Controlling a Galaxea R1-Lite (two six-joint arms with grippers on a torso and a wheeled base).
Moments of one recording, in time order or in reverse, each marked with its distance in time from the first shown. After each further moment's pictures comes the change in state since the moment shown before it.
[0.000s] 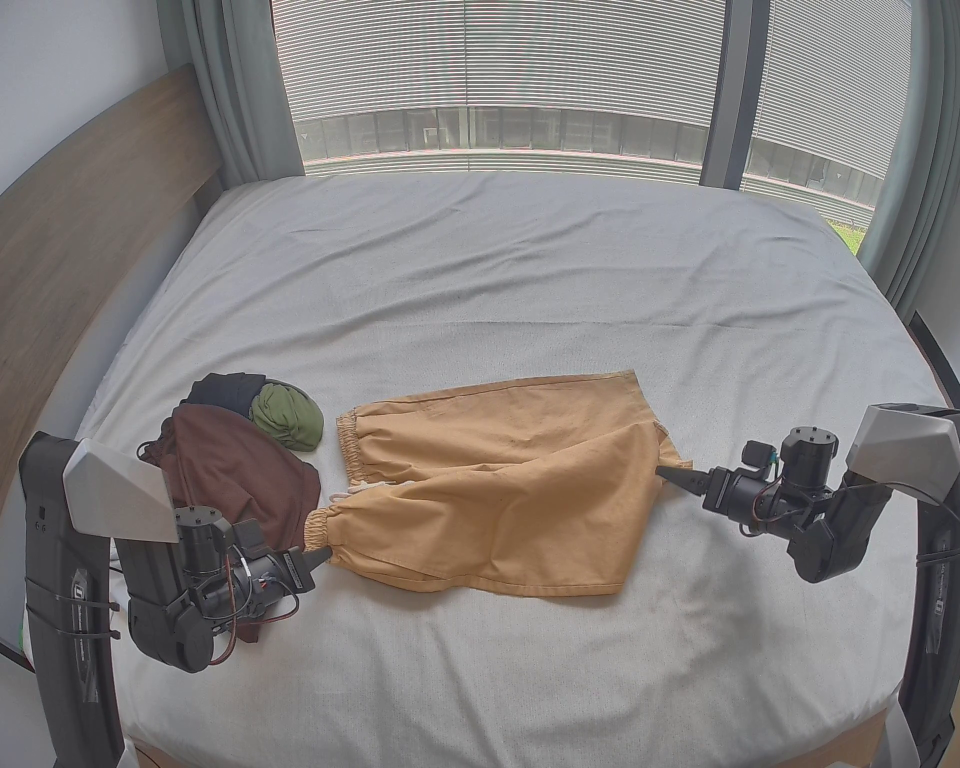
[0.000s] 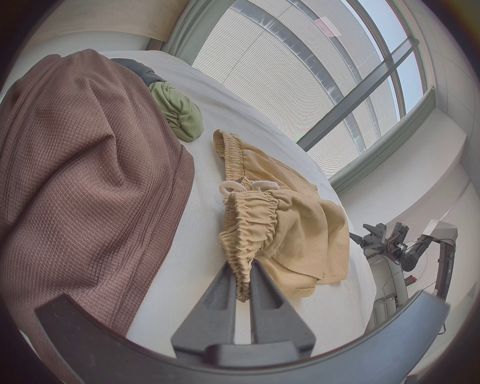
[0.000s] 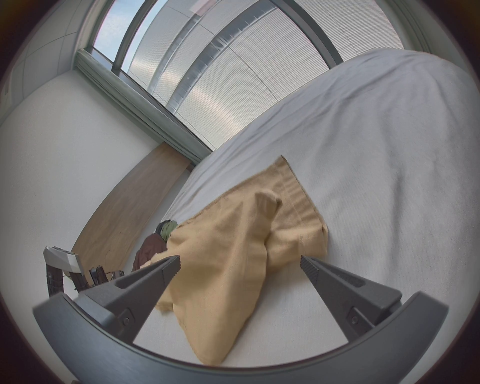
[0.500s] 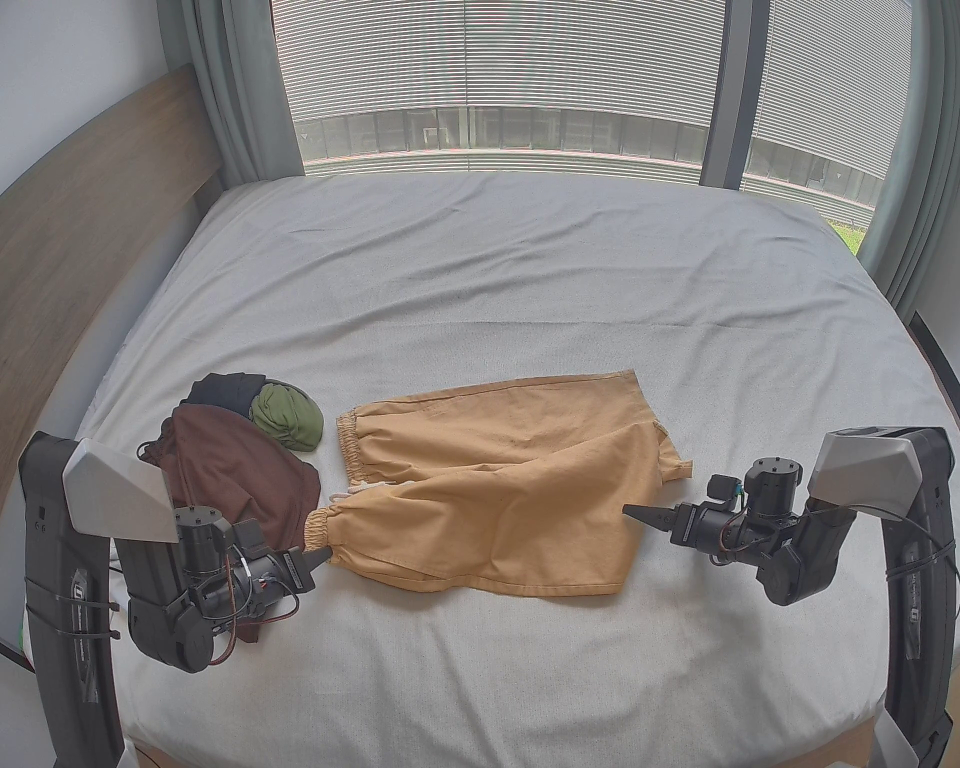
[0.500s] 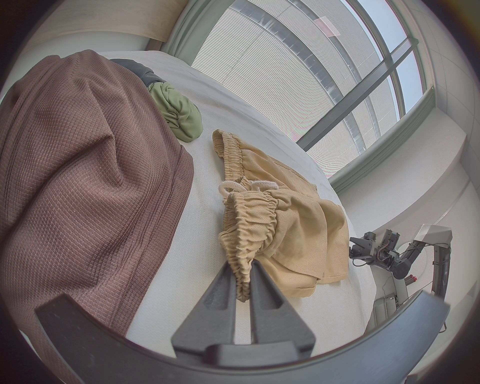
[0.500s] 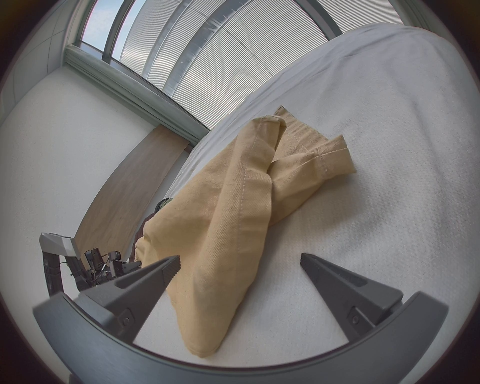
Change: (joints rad) left arm 0.000 -0.001 0.001 -0.001 0.000 0.002; right arm 0.070 0.132 -0.031 -0.013 0.000 -0.003
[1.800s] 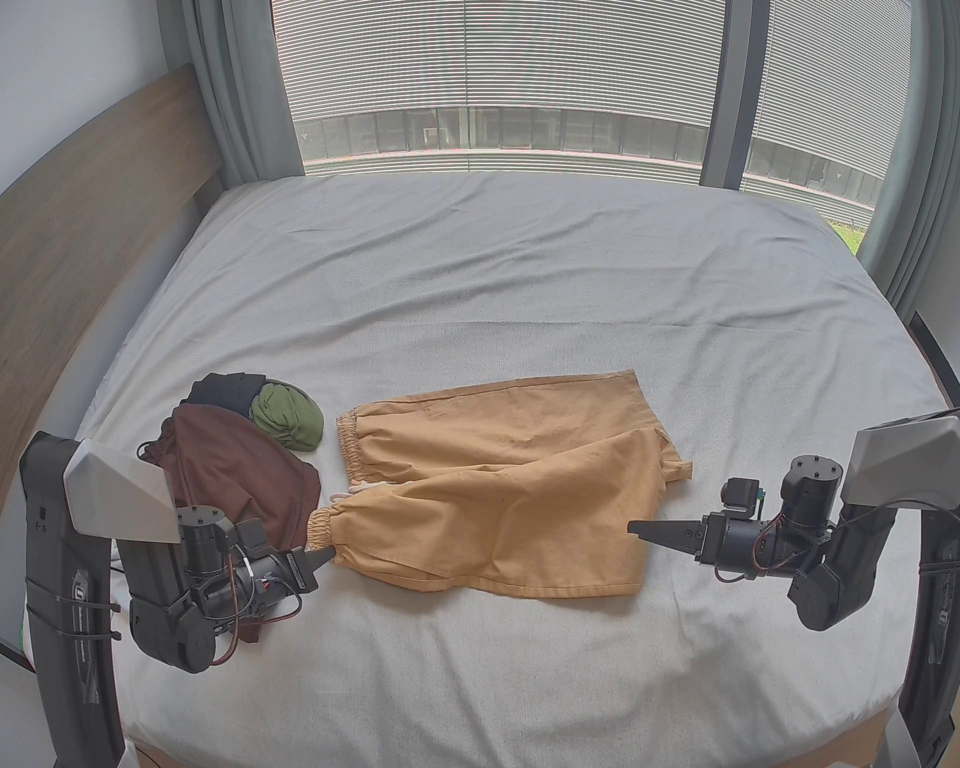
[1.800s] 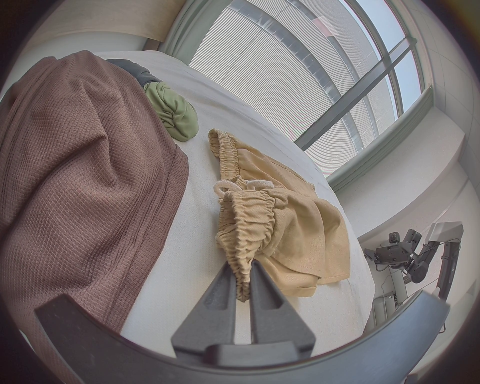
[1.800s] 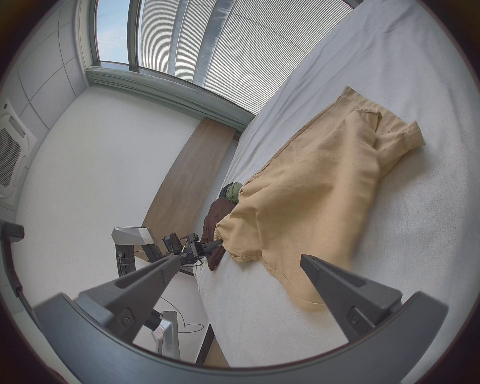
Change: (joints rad) left arm -0.014 -0.002 -0.003 -0.002 -0.003 -0.001; right arm 0.045 -0.201 0.315 -0.246 0.315 0.184
